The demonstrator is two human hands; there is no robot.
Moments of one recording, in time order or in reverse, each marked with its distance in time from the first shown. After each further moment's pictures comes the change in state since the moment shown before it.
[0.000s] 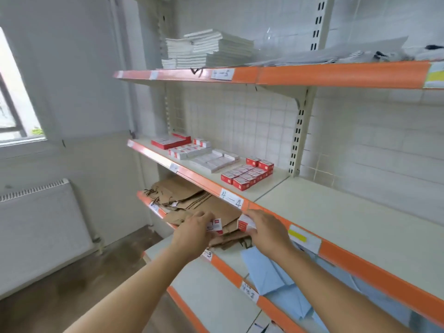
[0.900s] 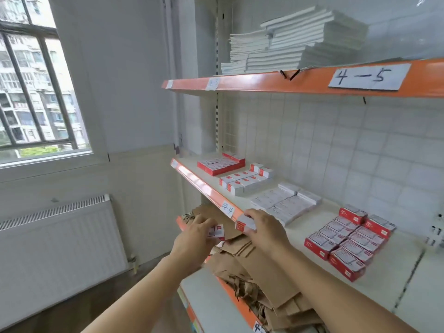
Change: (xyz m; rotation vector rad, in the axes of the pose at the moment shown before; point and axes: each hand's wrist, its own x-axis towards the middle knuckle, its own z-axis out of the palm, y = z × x) left_hand 0.186 -0.227 -0.023 0.030 0.057 -0.211; right_hand 0.304 -0.099 0.115 0.122 -0.047 -0.174
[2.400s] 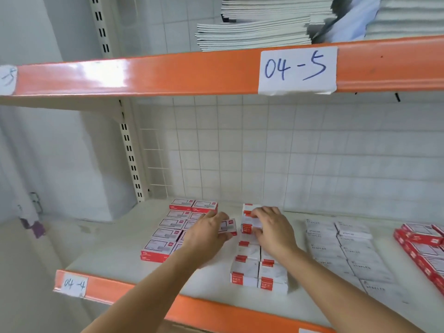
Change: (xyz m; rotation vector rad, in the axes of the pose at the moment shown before) left_hand 0.436 -0.085 0.060 -0.200 -0.224 0.721; right_hand 0.310 0.065 0.076 -0.456 0.389 0.586
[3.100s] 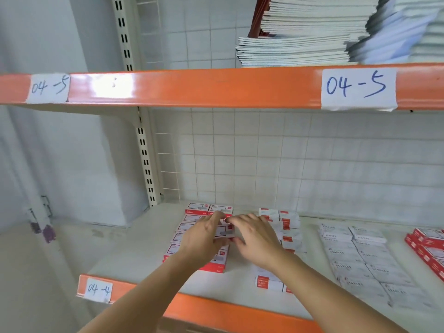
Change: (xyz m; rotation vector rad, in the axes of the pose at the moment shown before) left_hand -0.015 -0.051 -0.026 -0.041 0.029 0.061; right_hand 0.003 -0.088 -0.004 0.019 -0.077 -0.250
